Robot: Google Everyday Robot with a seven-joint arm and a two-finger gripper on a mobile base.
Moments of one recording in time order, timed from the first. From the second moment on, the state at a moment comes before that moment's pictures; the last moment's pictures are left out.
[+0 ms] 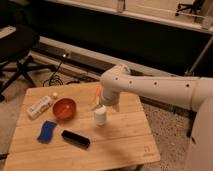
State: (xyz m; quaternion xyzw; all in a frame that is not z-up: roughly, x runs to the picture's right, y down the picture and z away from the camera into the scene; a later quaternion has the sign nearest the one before) arm -0.005 0.102 0.760 -0.28 0.15 0.68 0.66
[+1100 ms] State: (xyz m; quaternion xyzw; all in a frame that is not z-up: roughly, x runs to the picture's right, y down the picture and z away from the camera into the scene) arm -0.019 0.103 0.750 -0.29 0.14 0.67 0.67
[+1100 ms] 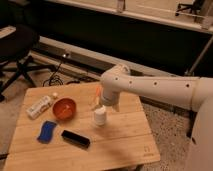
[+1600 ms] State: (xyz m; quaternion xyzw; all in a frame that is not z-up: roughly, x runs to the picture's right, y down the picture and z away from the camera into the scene) arm -0.090 0.131 0.683 -0.36 0.10 0.60 0.71
